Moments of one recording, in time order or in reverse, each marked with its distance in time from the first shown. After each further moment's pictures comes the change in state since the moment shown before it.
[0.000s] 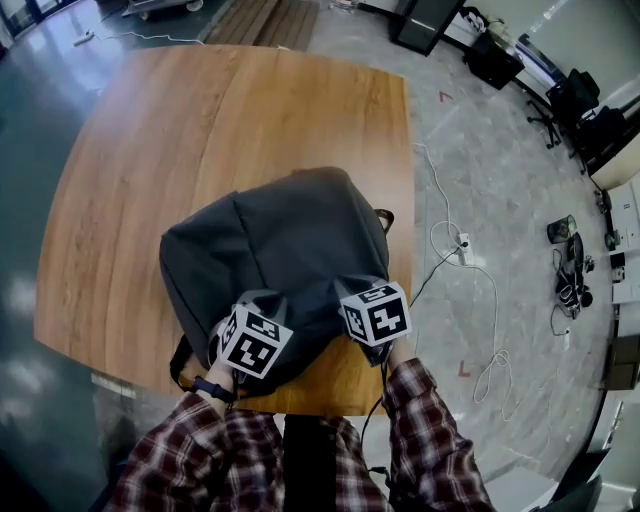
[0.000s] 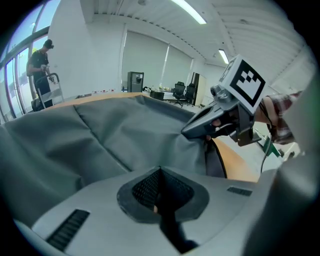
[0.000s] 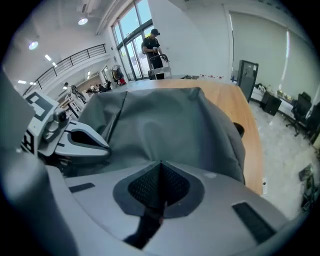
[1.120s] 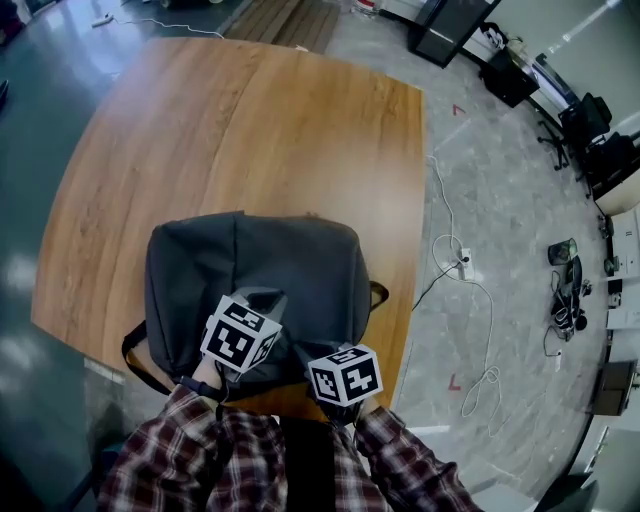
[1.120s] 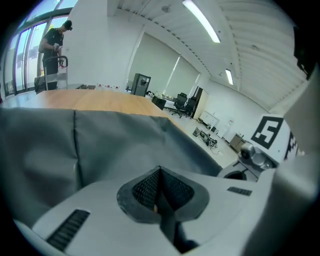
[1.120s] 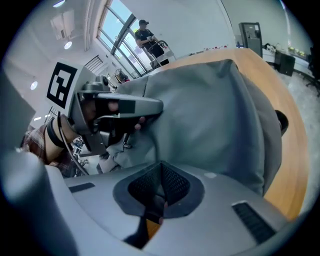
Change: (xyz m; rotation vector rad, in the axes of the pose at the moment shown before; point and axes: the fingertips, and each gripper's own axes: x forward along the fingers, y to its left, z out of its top) left arm -0.018 0.014 0.016 -0.165 -0.071 -0.103; right arm -0.008 0.129 -0.067 0.191 0.128 0.285
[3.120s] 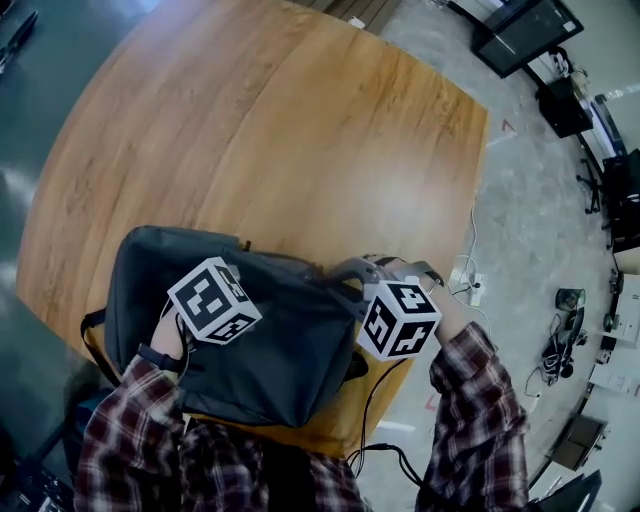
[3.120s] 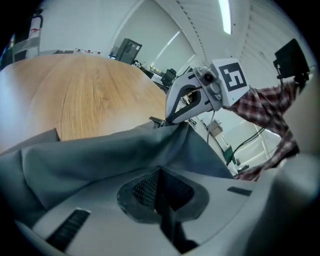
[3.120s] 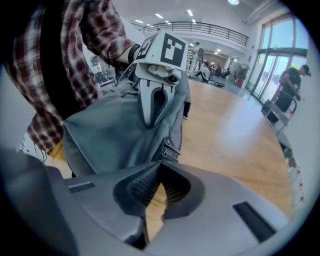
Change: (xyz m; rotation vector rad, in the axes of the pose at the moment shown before) left arm 0.043 0.065 0.017 -0.001 0.328 -0.276; right arm 0.016 -0.091 0.182 -1.449 0.280 0.220
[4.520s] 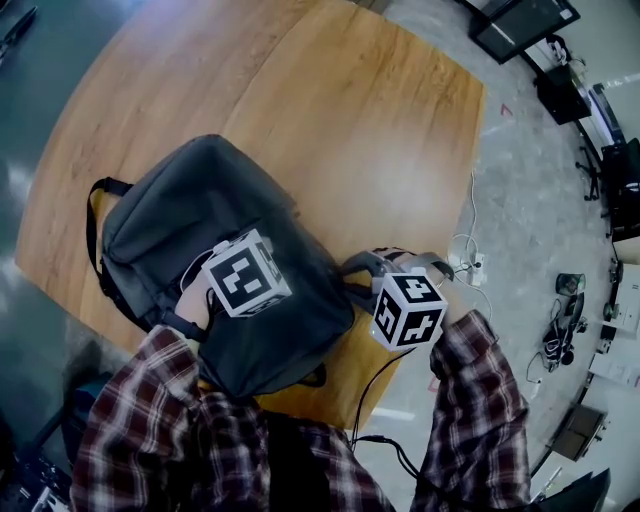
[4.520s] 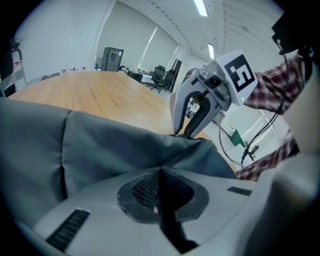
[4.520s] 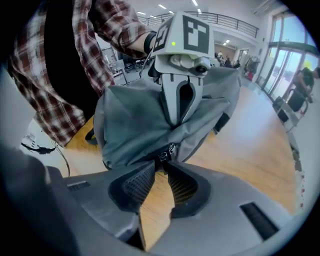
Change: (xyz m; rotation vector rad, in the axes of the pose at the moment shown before) left arm 0.027 -0.036 0.004 0.194 0.008 0.094; right arm -0.004 0.085 -0.020 -0.044 0.104 0.085
